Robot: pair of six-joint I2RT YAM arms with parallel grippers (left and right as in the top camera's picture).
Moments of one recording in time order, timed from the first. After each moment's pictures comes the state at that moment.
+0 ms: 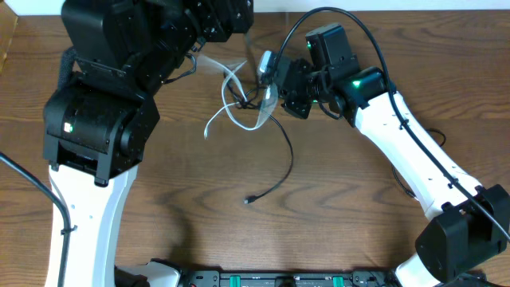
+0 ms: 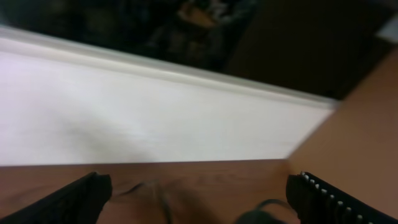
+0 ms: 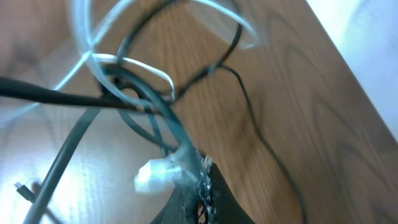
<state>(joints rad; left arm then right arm) -0.36 1.50 2.14 -0.81 0.08 -0.41 0.47 1.76 1.55 -0.64 -0.44 -0.62</state>
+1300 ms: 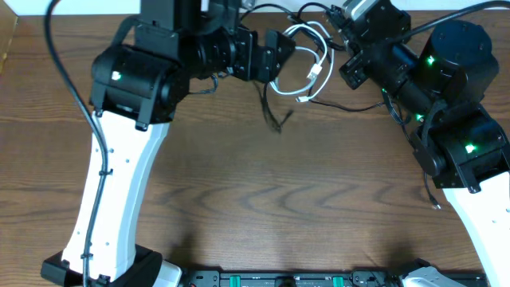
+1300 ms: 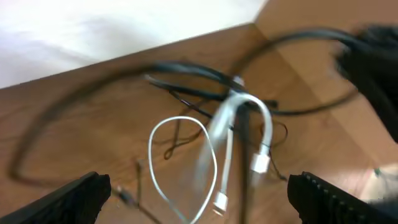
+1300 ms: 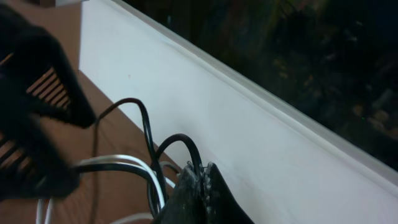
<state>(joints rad) -0.37 1.65 2.14 -1.11 0.47 -0.12 0.39 1.30 1.55 -0.34 -0.22 -0.35</state>
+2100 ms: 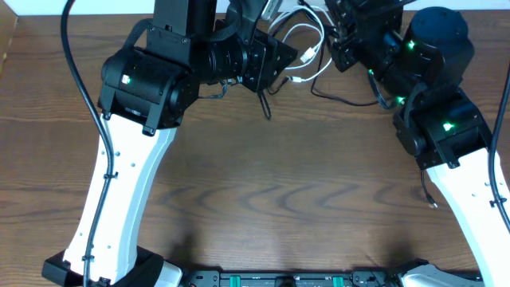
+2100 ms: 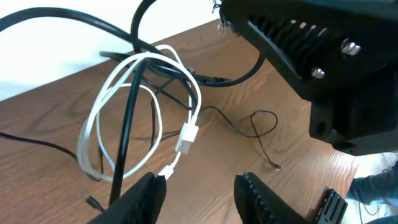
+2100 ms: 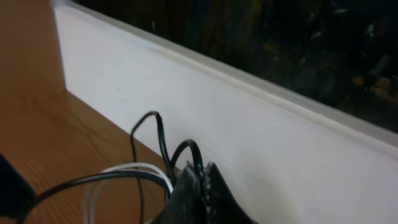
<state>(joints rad) -0.41 1.64 2.14 -1.12 0.51 -0.04 0.39 1.38 1.55 -0.24 -0.17 -0.18</state>
